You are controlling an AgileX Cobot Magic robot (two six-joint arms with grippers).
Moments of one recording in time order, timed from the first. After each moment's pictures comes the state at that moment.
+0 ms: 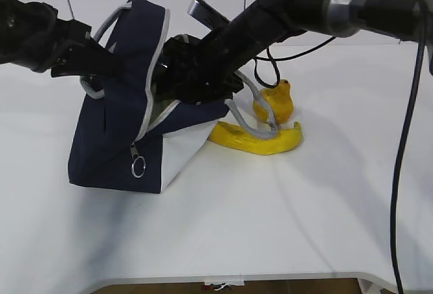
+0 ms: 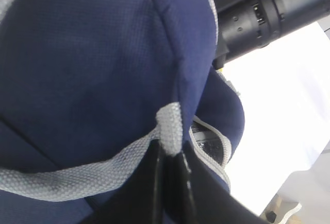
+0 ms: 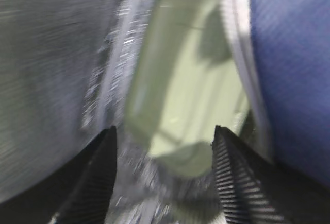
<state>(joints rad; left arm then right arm) -0.18 1.59 -1.11 -1.07 0.77 0.87 0.38 2.33 -2.02 0.82 0.97 -0.20</state>
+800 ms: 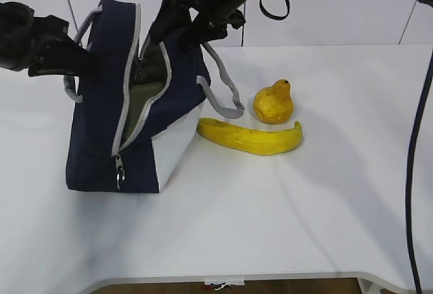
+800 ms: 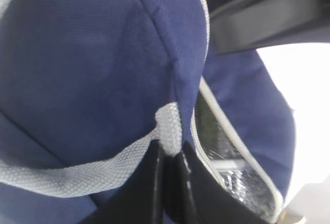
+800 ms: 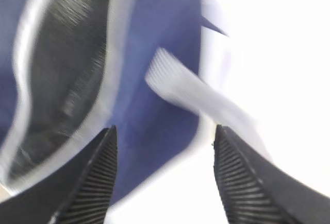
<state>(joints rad) -0.09 1.59 -1.11 -1.05 0.78 0.82 0.38 2.33 -2.37 0.68 1.23 -0.22</state>
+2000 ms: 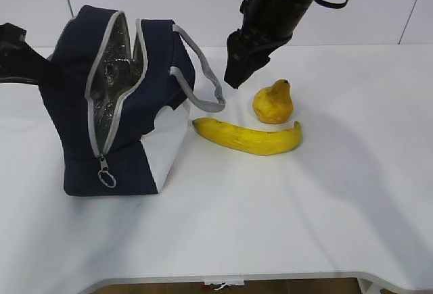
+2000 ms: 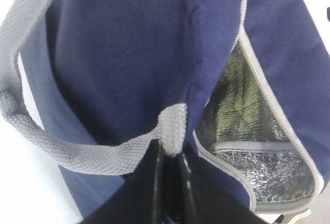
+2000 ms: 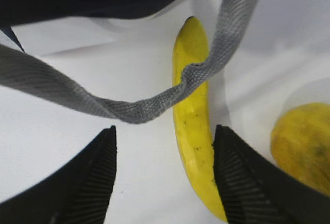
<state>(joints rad) 0.06 1.59 -1.12 -0.96 0.89 0.81 0.38 2.07 -1.99 0.26 1.25 -0.64</state>
